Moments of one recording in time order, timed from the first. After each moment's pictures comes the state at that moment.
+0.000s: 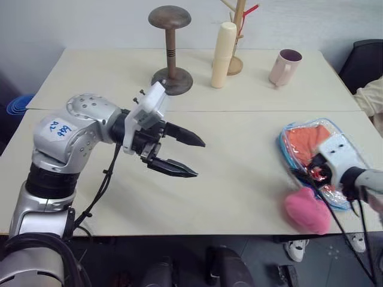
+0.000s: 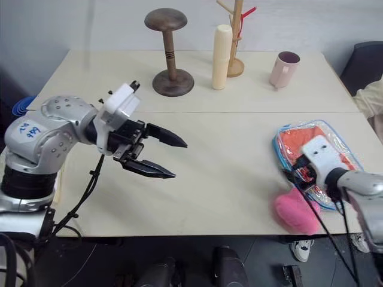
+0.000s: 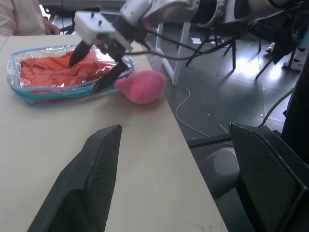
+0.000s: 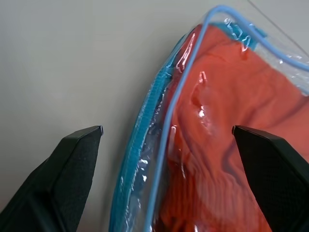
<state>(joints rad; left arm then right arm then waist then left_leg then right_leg) -0.91 0.72 -0.15 -0.19 -0.65 0.79 -1.33 -0.15 -0.91 -0.14 -0.28 0.24 0.75 0.56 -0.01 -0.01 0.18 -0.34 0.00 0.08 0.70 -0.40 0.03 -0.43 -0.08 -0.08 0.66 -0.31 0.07</state>
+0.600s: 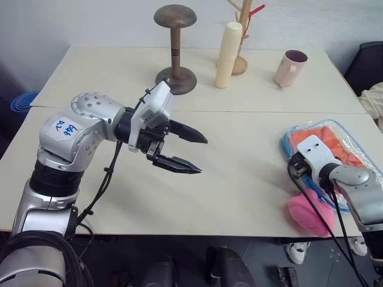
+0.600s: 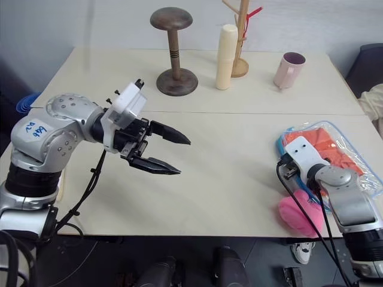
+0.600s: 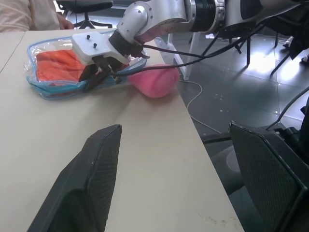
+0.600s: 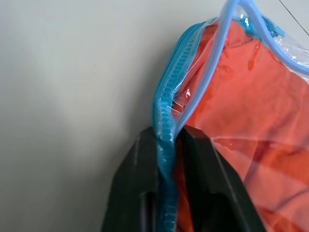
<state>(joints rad) -0.91 0.72 -0.17 -0.18 -0.62 0.78 -1.29 -0.26 -0.87 -0.02 -0.12 0.09 0.67 0.53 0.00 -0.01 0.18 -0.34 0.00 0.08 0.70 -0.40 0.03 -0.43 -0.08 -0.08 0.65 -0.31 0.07</state>
